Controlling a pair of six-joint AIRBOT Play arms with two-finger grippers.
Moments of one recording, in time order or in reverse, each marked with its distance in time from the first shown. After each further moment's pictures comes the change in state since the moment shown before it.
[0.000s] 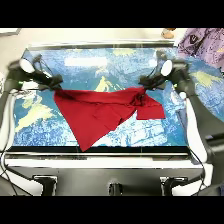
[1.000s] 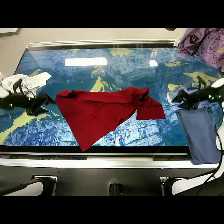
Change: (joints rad) left arm 0.232 0.496 -0.688 -0.306 0.083 0.100; right arm -0.578 -0.032 -0.201 0.344 0.179 -0.414
